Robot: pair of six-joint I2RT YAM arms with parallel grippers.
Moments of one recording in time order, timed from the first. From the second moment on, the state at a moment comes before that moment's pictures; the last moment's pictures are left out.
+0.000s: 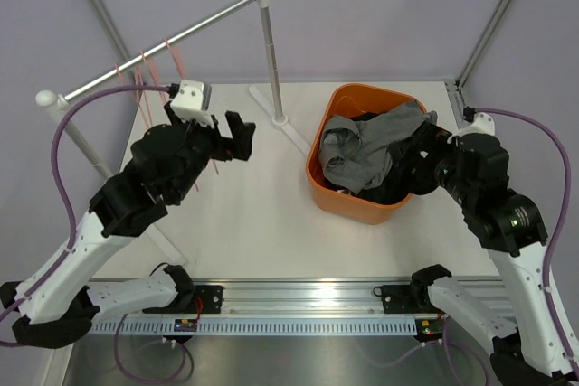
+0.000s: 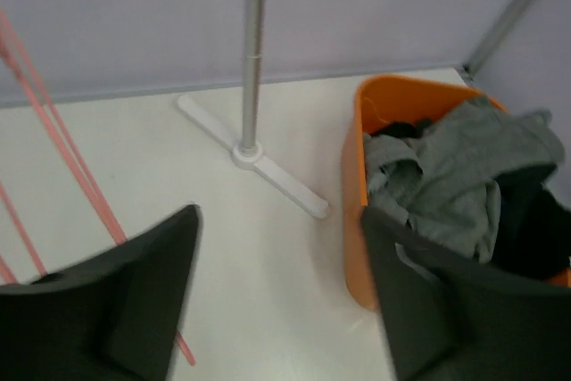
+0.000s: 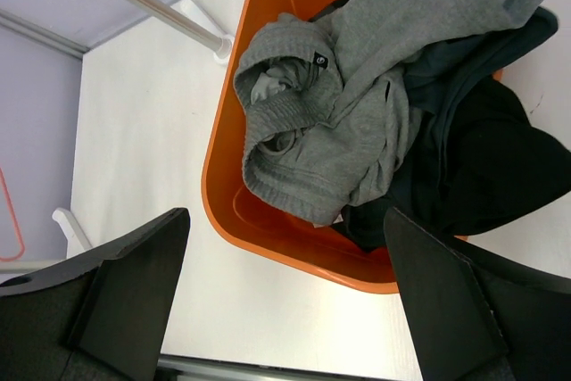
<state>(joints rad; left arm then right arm) -0.87 1.01 1.46 -0.60 -0.56 -0.25 0.35 0.83 1.29 -0.89 0.13 0.64</state>
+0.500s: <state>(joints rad) -0.89 0.80 1.11 -0.57 -0.20 -0.13 0.35 0.53 1.09 -0.80 0.17 0.62</state>
